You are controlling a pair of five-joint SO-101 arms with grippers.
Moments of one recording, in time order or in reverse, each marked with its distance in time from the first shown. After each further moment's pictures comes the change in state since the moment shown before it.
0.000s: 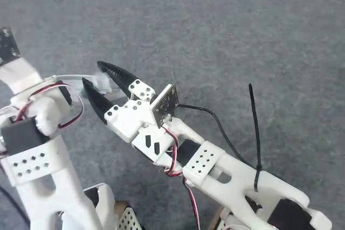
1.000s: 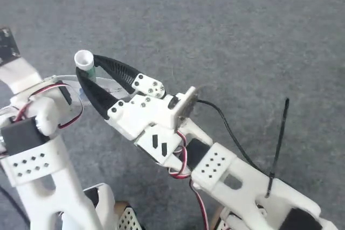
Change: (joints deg) left arm 0.0 0.0 0.0 0.0 0.0; right arm -0.2 -6.1 -3.3 0.1 0.0
